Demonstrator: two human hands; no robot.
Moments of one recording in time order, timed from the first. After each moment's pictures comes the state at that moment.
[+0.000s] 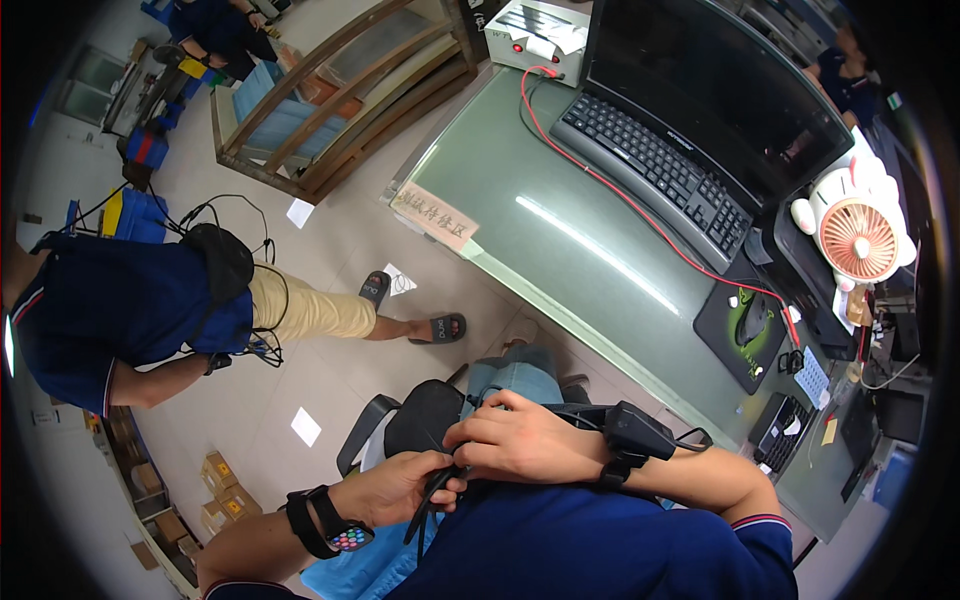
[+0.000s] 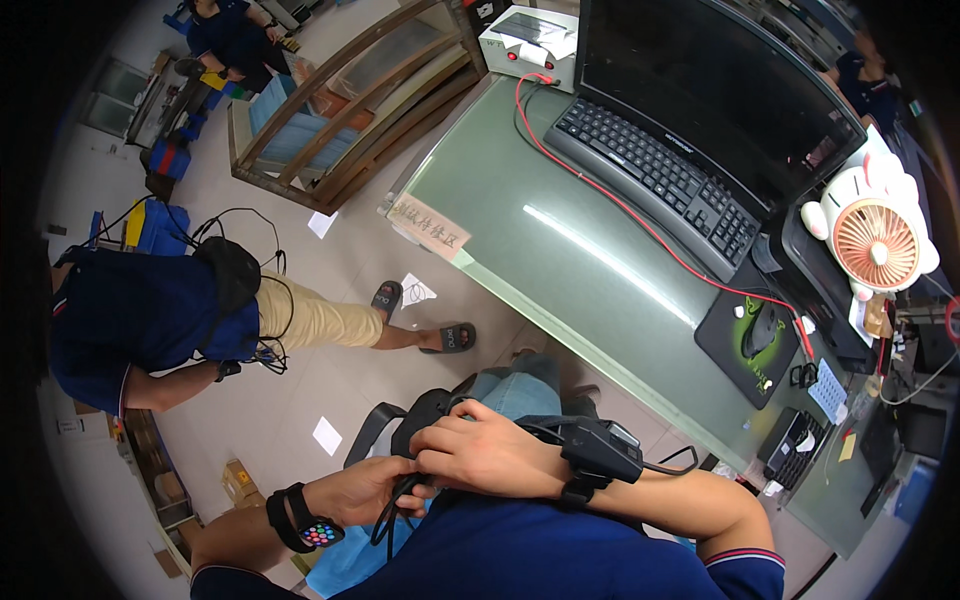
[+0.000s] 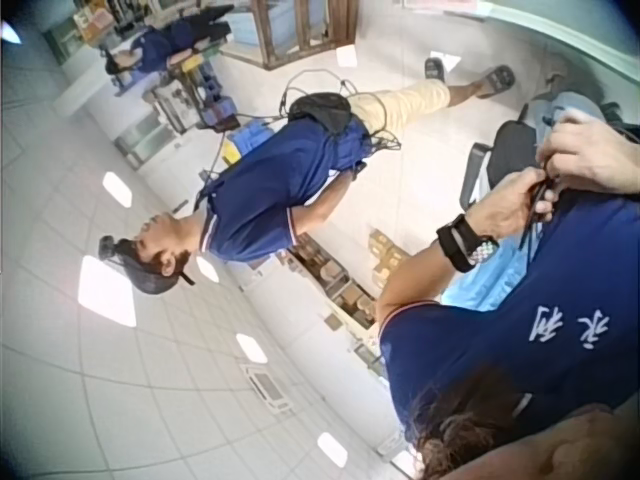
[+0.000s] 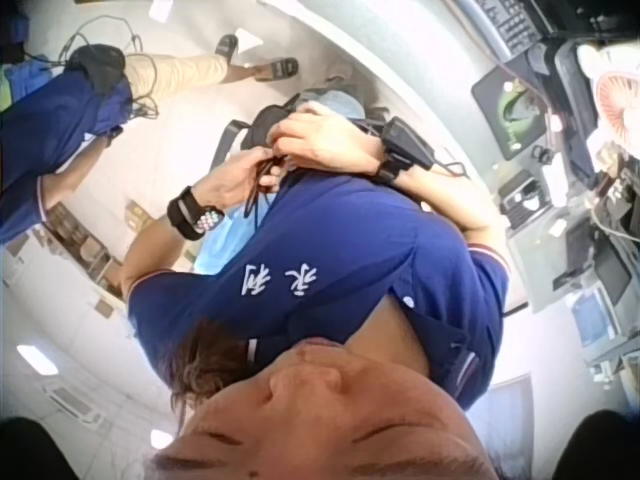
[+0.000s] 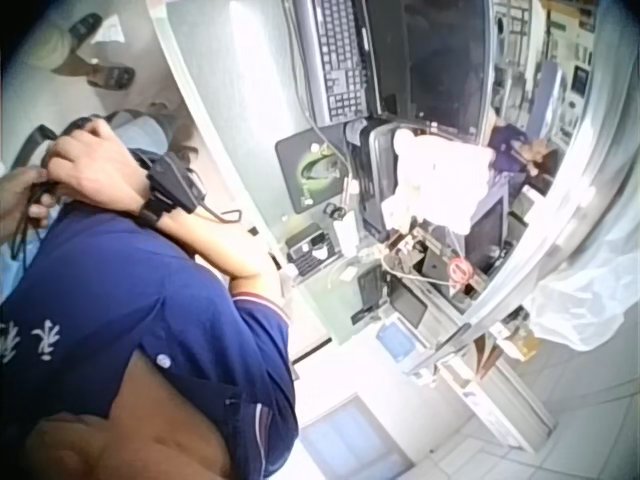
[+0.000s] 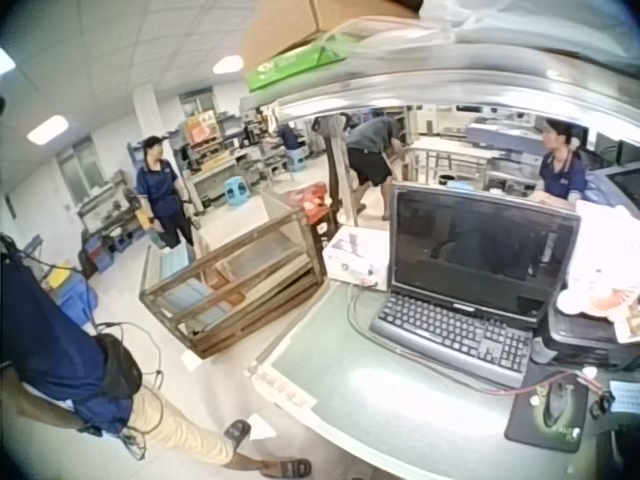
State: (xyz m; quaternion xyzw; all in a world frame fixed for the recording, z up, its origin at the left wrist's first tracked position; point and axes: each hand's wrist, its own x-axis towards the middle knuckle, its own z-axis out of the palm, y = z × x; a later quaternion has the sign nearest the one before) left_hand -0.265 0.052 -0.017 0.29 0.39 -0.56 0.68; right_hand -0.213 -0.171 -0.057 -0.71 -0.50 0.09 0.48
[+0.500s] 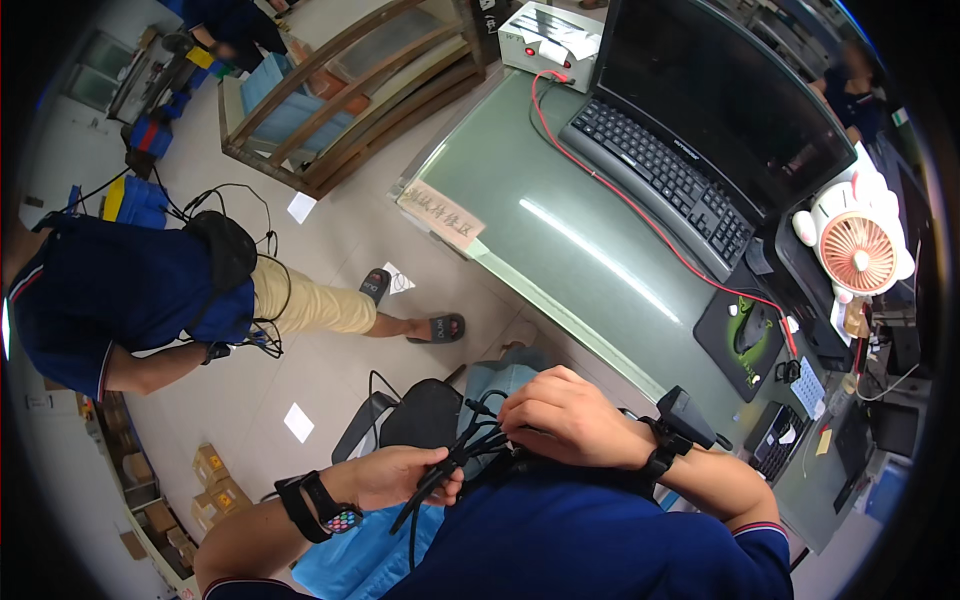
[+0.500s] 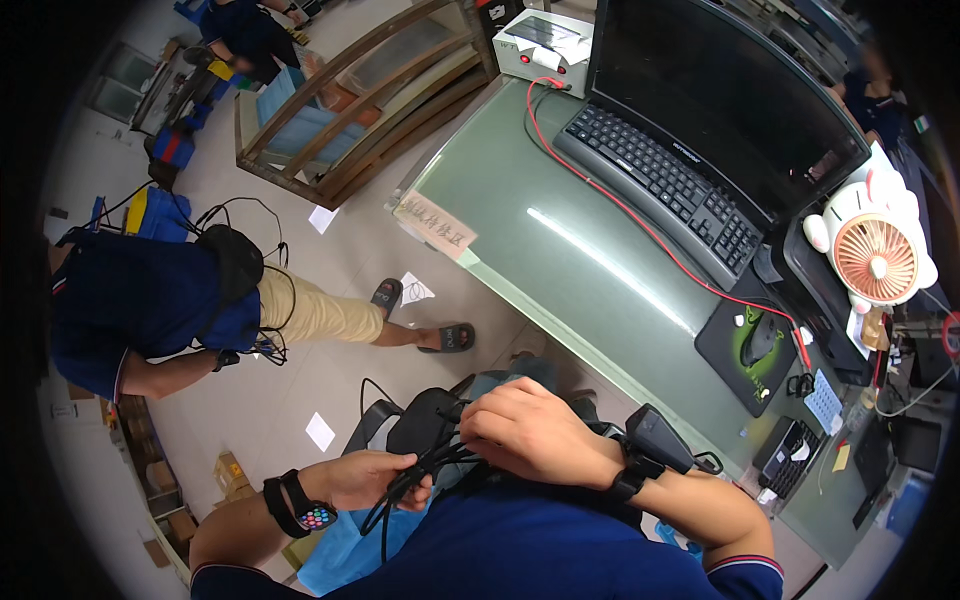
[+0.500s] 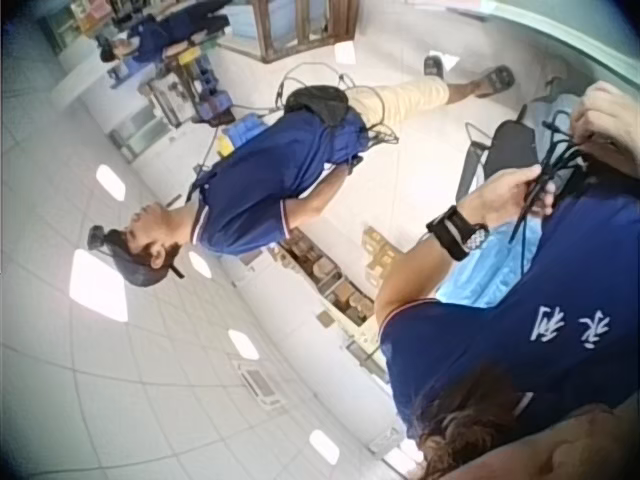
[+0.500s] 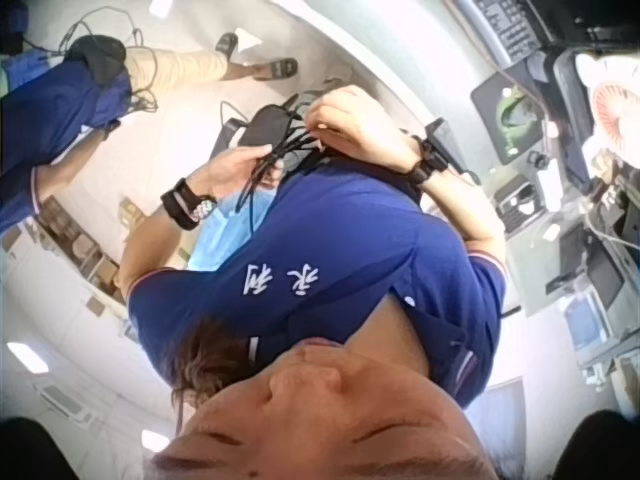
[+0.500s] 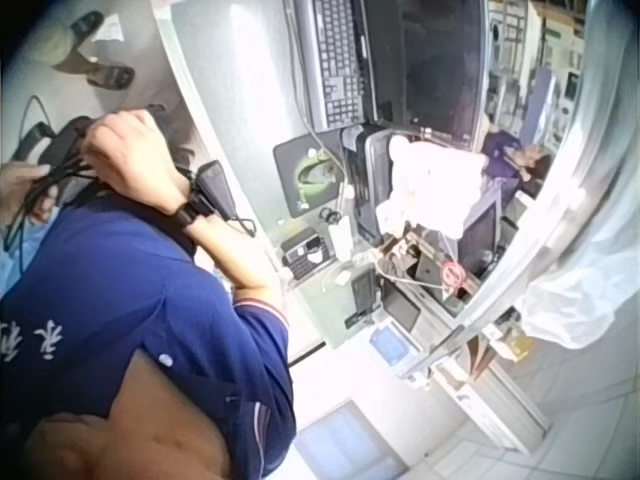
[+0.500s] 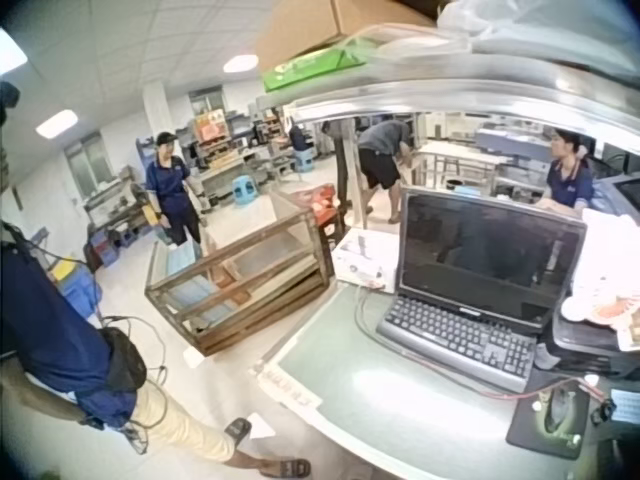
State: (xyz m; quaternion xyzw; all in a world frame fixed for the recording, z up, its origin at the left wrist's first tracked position) left_hand -0.264 0.075 -0.035 0.35 0.27 -0.64 0.62; right_hand -0.196 -0.207 -0.044 -0.74 -0.42 0.10 0.52
